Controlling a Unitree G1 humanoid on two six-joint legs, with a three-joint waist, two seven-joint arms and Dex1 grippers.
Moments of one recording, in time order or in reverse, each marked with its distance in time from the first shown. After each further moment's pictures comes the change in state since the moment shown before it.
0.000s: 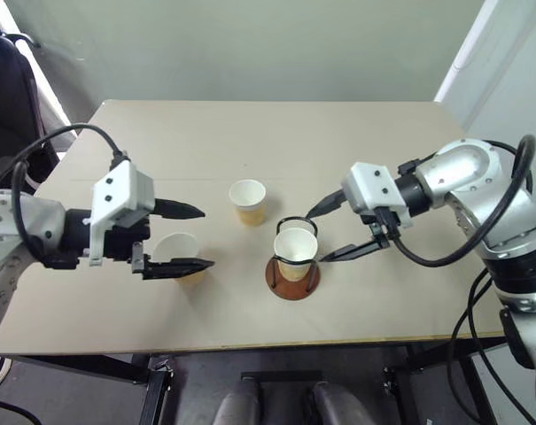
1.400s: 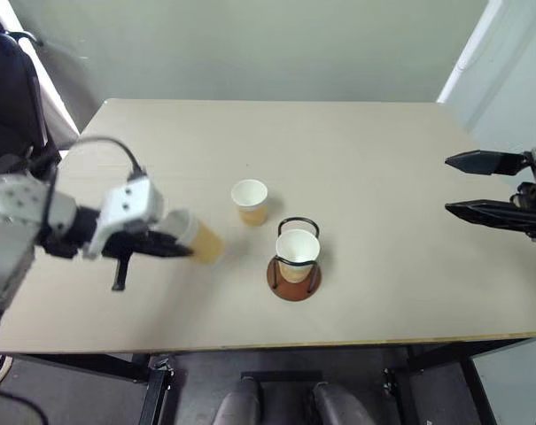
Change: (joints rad) left arm -0.287 -0.019 -0.214 0.216 0.151 -0.096 -0.207; right arm 0.434 -0.312 -0.711 0.003 0.505 0.269 -0.143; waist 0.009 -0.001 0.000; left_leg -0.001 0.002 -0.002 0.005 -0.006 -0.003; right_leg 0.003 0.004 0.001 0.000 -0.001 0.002
